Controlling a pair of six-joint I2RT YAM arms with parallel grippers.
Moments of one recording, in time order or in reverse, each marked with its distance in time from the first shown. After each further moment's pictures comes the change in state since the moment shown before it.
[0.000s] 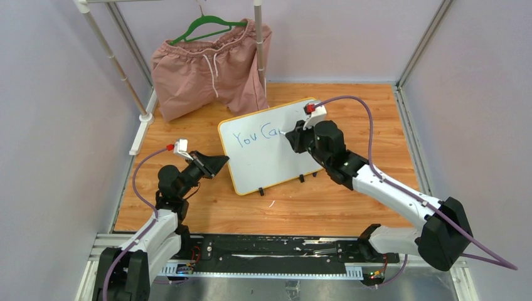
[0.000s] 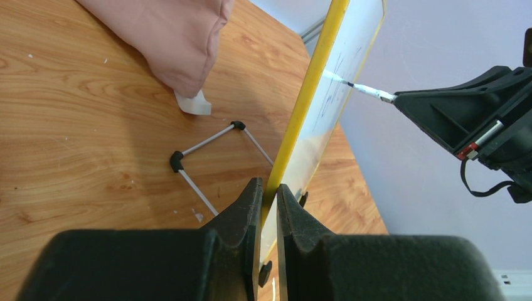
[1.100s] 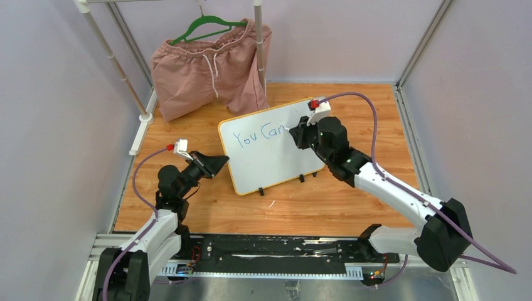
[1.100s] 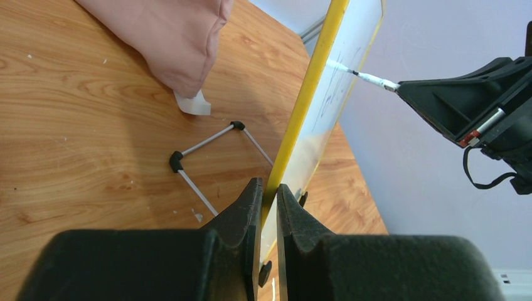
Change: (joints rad) left arm 0.000 -0.002 0.000 0.000 0.000 0.000; right arm -0.040 0.005 0.039 -0.025 0.001 -0.008
